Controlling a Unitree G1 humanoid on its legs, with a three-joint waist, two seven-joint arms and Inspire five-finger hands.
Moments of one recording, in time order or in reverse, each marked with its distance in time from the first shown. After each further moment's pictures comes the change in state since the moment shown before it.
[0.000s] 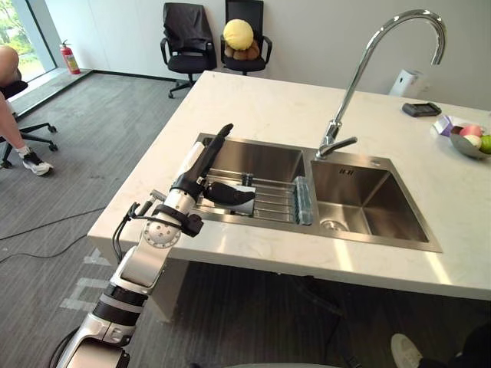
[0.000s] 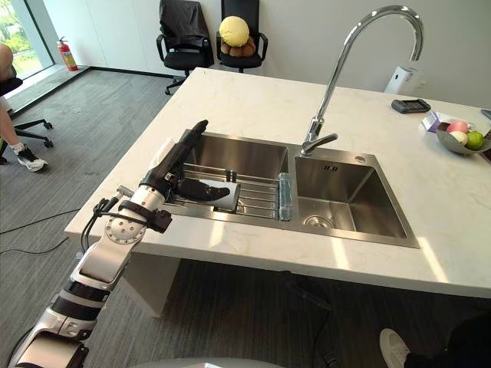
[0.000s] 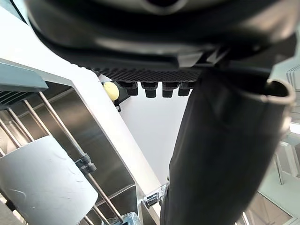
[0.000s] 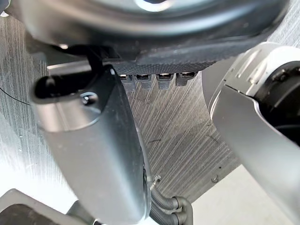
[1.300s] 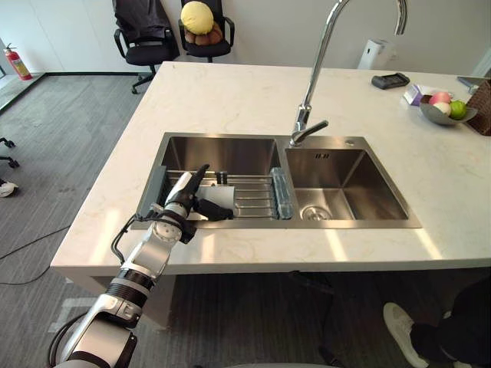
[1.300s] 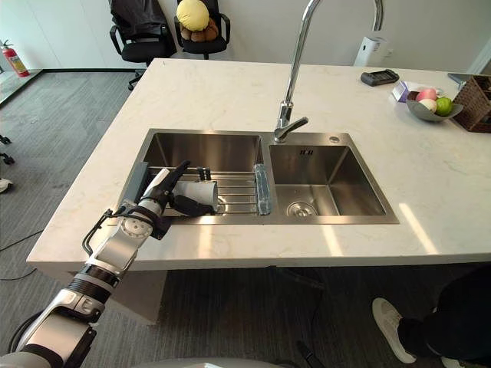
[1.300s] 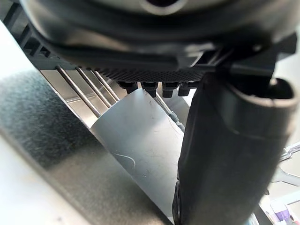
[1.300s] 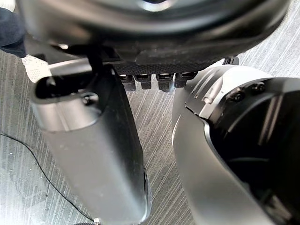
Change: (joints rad) left arm -0.124 -0.011 -0.069 0.358 0.072 0.171 -0.019; right arm -0.029 0.058 0.194 -0.050 -0.006 -0.042 -0.299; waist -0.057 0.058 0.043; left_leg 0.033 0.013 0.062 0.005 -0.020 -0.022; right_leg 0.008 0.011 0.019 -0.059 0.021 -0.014
